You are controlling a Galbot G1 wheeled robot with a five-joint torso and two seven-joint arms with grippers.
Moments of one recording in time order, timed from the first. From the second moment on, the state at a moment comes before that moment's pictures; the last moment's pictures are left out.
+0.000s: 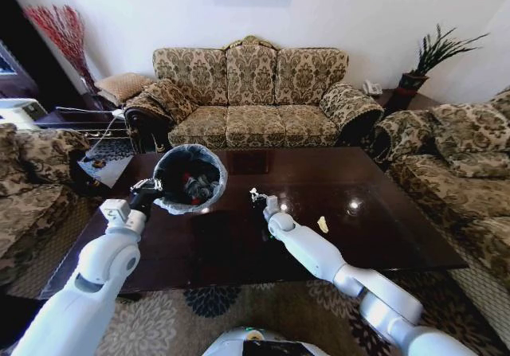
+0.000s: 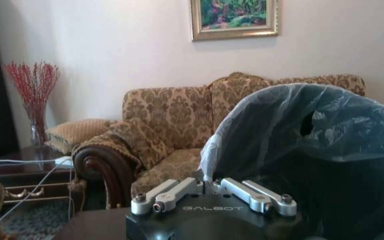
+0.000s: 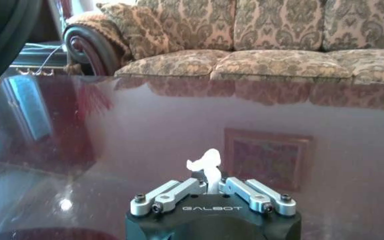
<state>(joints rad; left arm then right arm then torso) 1.36 -0.97 -0.75 -2.26 -0.60 0.36 -0.27 -0.44 1.33 -0.42 1.06 0.73 -0.04 0.21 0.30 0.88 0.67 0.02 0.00</state>
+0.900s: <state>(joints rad) 1.39 -0.97 -0.71 -2.30 -0.55 0.38 -0.24 -0.15 1.12 -0.56 2.03 1.11 -0.25 0.34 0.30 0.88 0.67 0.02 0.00</state>
